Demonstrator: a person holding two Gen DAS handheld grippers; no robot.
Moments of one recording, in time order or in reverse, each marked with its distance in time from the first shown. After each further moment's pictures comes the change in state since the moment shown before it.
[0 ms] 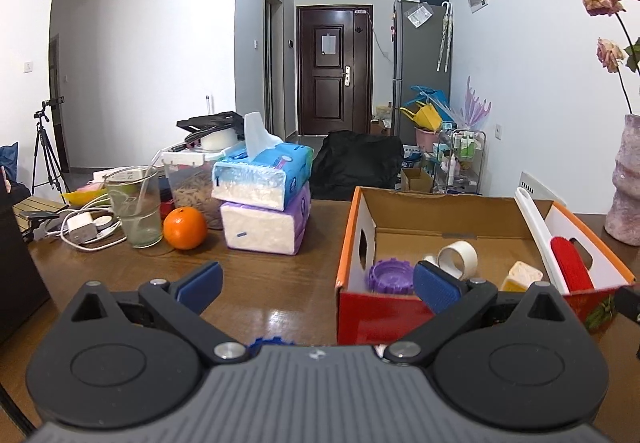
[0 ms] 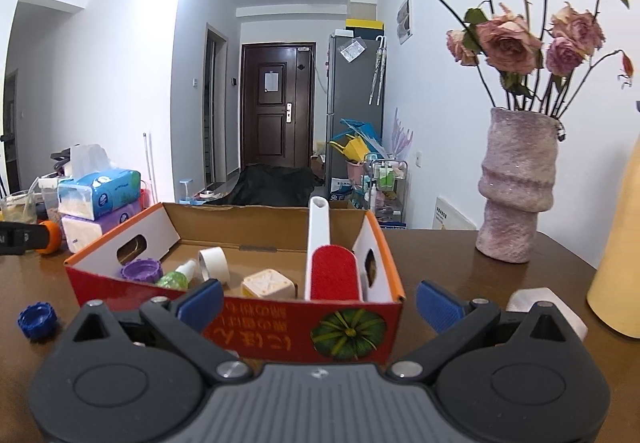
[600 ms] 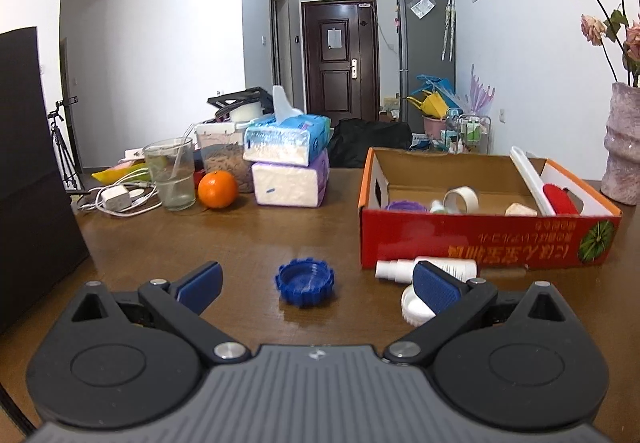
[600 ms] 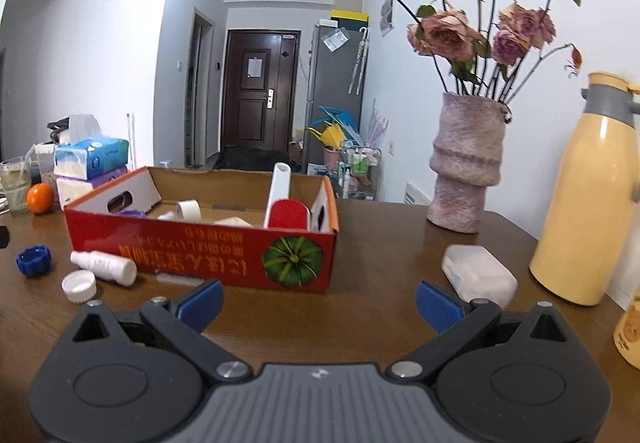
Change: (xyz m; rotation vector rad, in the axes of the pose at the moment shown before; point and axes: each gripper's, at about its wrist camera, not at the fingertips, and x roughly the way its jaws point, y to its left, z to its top) left arm -0.055 0.015 -0.054 0.029 0.022 0.041; right arm -0.064 -0.025 -0.040 -0.031 0.040 -0.077
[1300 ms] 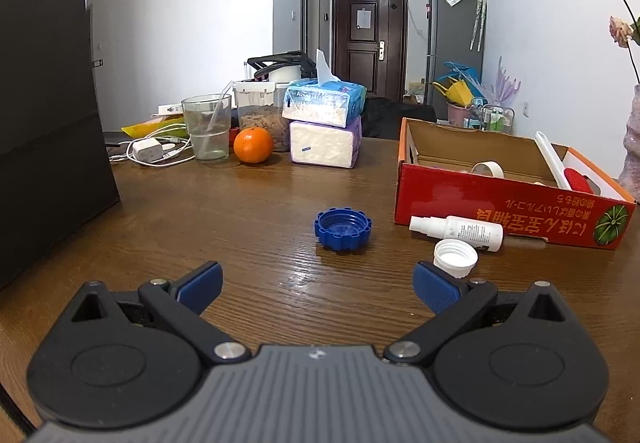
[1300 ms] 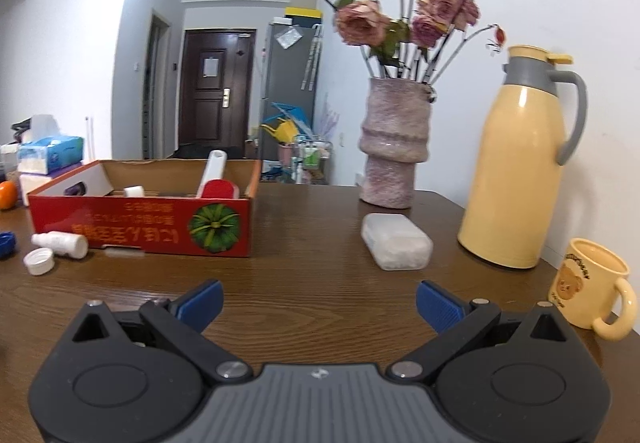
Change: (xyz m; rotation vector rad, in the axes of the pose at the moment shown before) left arm -0.013 0.025 -0.027 -0.083 0.068 0.045; right arm -0.035 -0.051 -0.029 0.048 0.004 -0.133
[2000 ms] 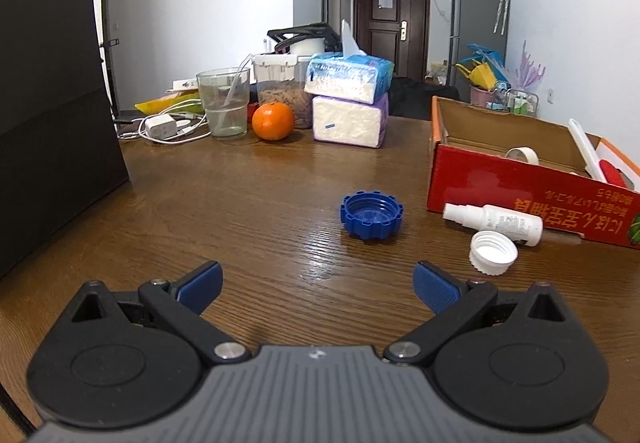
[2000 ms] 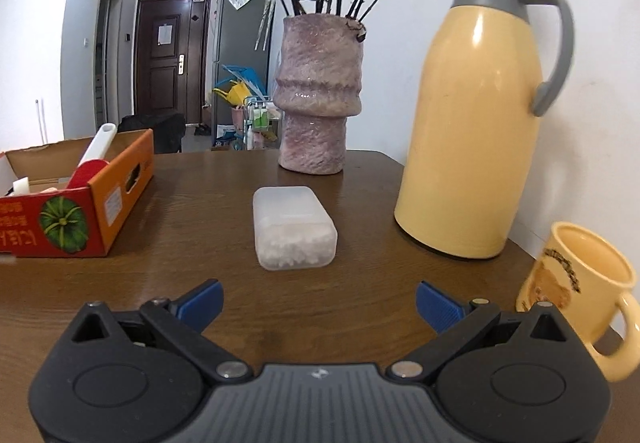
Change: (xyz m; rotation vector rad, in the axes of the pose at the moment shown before) left arm 0.033 0.007 0.003 -0.023 0.073 0.069; right arm 0.105 -0.088 0.012 0.039 0.136 -0.098
